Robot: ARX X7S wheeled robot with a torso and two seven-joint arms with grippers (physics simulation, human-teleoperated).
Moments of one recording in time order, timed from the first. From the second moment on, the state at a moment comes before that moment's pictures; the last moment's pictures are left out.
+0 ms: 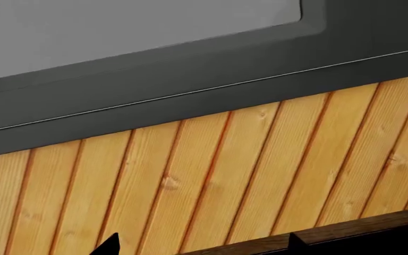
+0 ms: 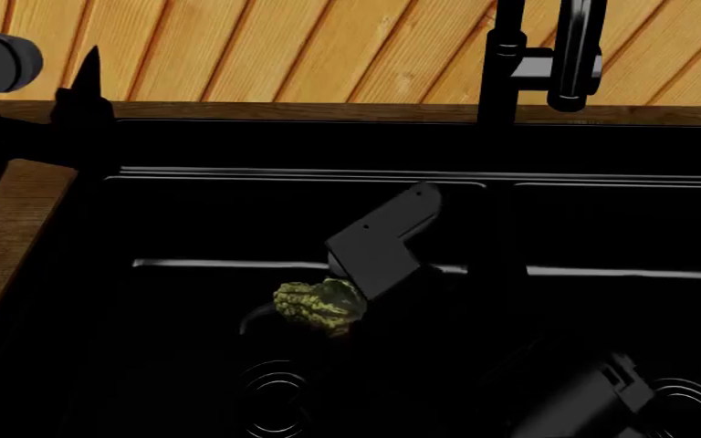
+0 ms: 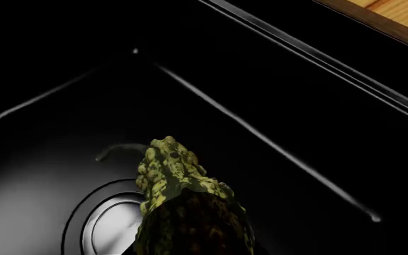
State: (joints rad) left arm -0.92 -0.25 0.16 0.32 -0.23 -1.01 -0.07; right arm 1.05 0.42 -0.86 0.18 0.80 0.90 -0.04
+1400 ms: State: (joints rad) left arm -0.85 -0.27 0.10 0.59 -0.27 -1.08 -0.14; right arm 0.75 0.70 -0.44 -0.52 1.06 0.75 0.36
